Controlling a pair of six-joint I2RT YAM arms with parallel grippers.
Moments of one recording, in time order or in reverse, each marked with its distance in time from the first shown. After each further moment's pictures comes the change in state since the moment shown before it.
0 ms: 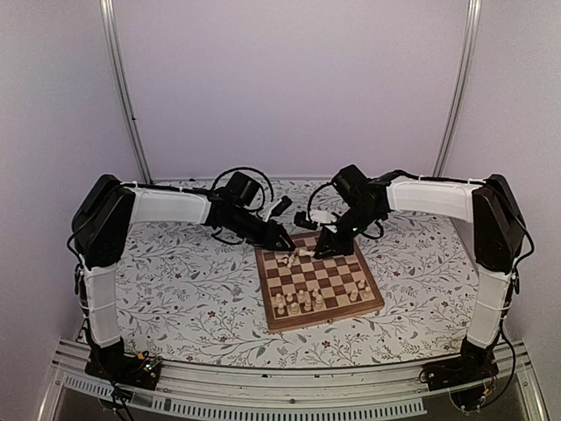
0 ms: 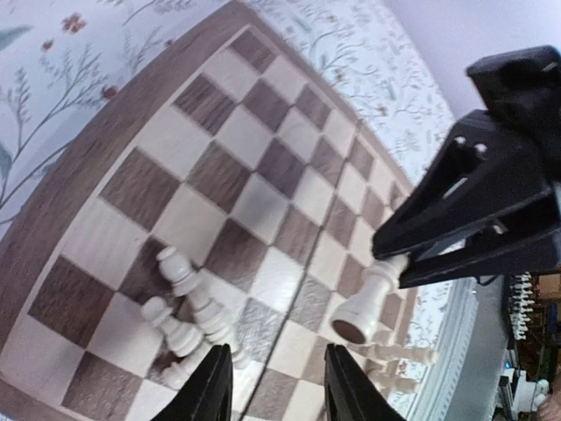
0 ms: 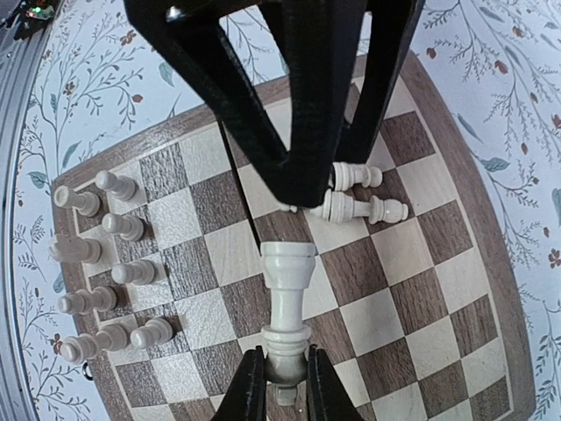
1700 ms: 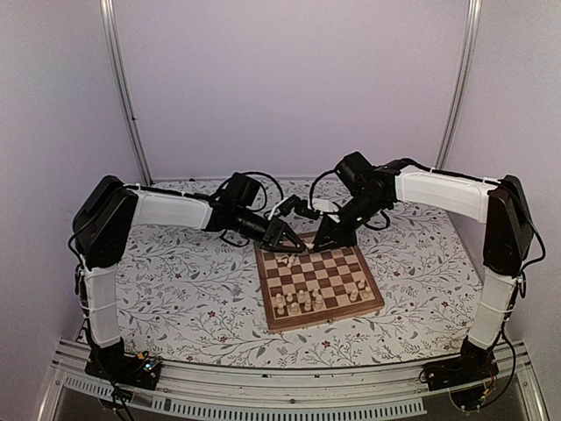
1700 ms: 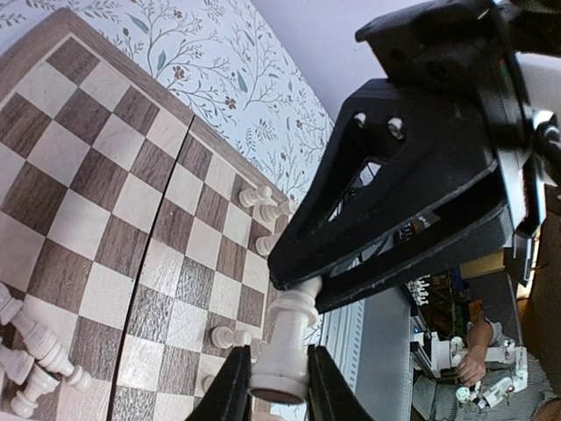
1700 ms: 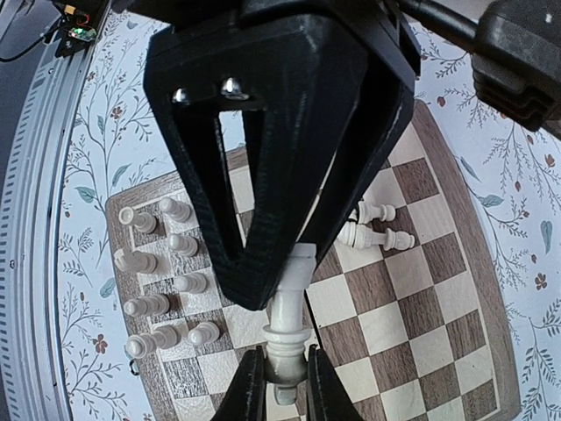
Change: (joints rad) left arm -0.015 -0.011 -0.047 0.222 0.379 -0.165; right arm 0.009 -0.072 0.063 -0.100 -0.068 -0.008
